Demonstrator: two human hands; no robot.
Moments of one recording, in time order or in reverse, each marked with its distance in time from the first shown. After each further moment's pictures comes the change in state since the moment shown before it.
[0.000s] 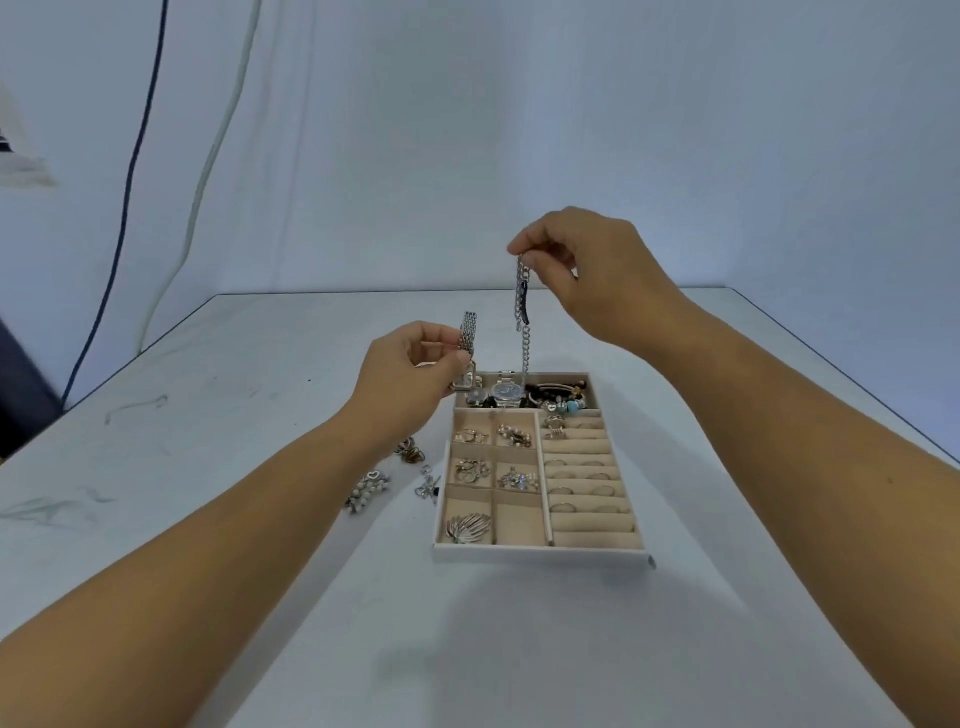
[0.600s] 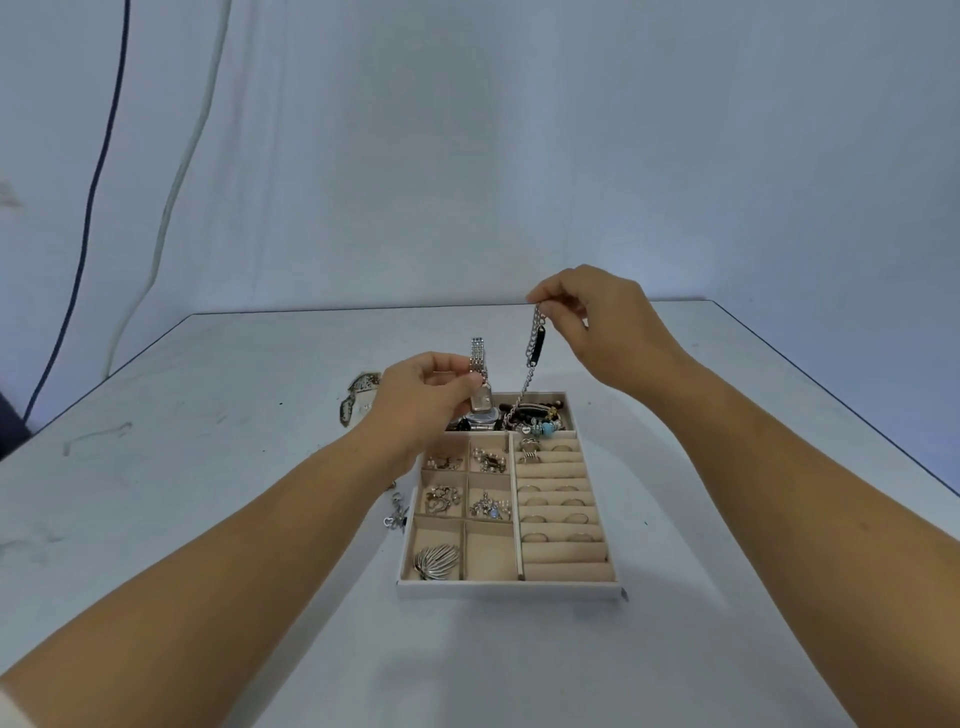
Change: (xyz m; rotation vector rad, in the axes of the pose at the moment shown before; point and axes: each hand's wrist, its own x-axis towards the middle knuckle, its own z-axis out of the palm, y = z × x) left_hand 0.015 -0.003 0.040 -0.133 -0.024 -0.173; right_hand -0.020 0.049 0.002 0.011 0.006 0.113
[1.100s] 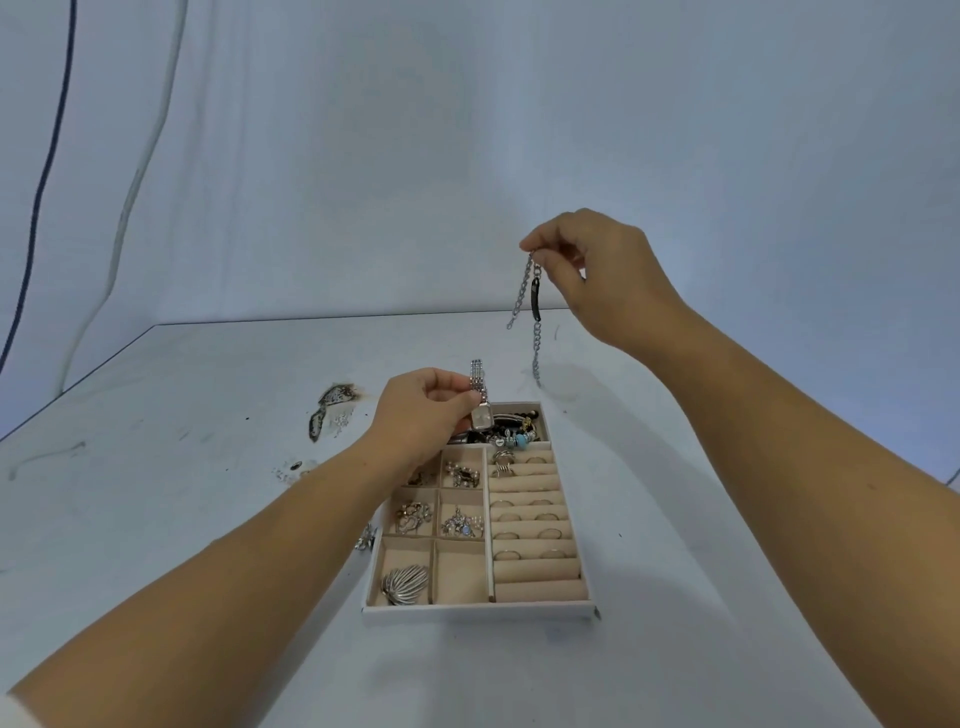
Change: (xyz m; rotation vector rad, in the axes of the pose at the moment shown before) left_hand 0.013 -0.008 0.023 0.128 -0.027 -0.011; right_hand 0.026 0.000 -0.033 -0.036 0.129 -0.063
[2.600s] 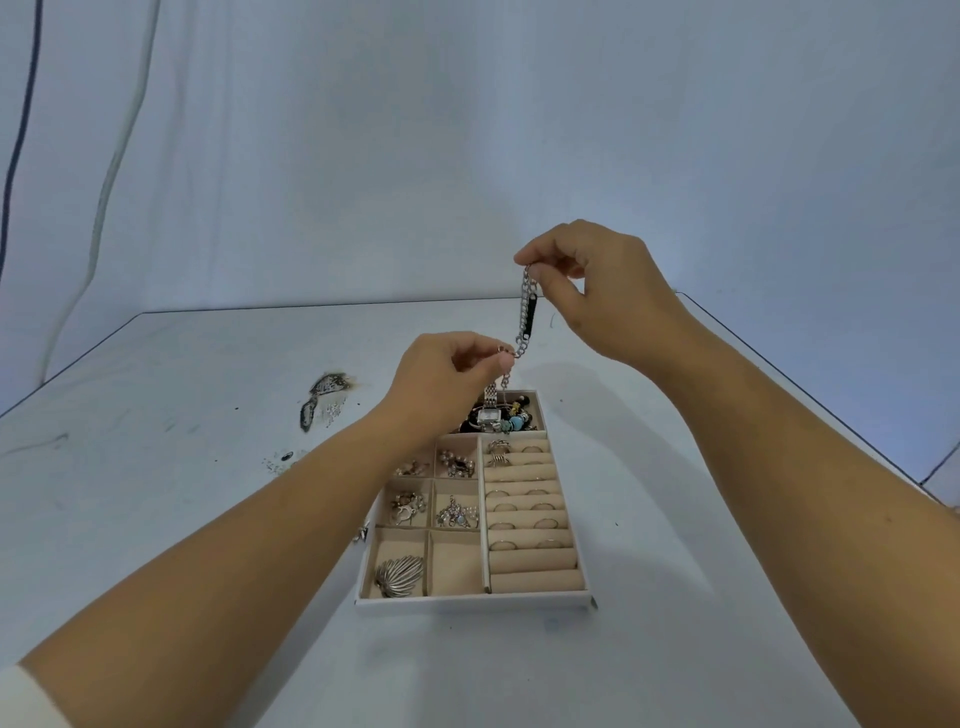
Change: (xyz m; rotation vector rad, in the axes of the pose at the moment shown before) left_hand 0.003 0.019 0.012 0.279 -0.113 0.353; right_hand -0.019 -0.001 0.004 0.027 -0.043 0.017
